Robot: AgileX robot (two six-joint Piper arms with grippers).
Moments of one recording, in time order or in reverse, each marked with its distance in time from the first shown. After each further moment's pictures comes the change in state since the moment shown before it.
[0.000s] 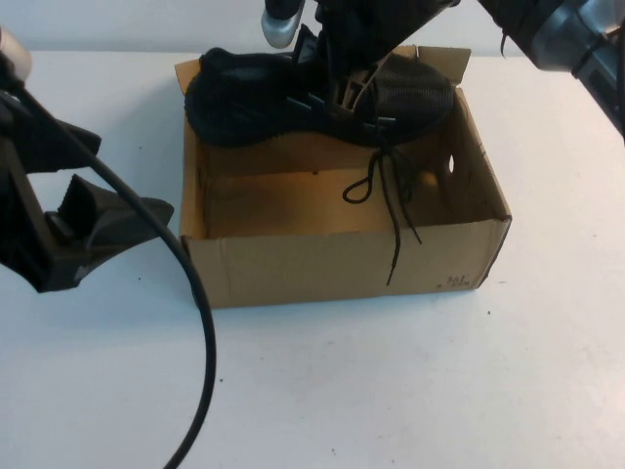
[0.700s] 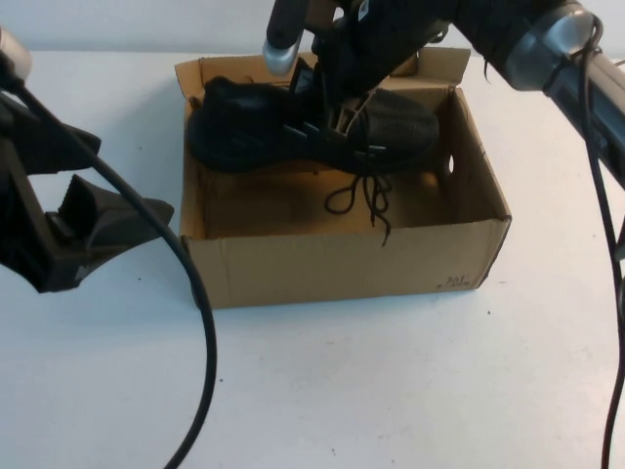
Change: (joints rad) right arm -0.026 0.075 0.002 0.069 -0.028 -0.022; left arm 0.000 0.000 -0.002 0.000 0.002 -0.009
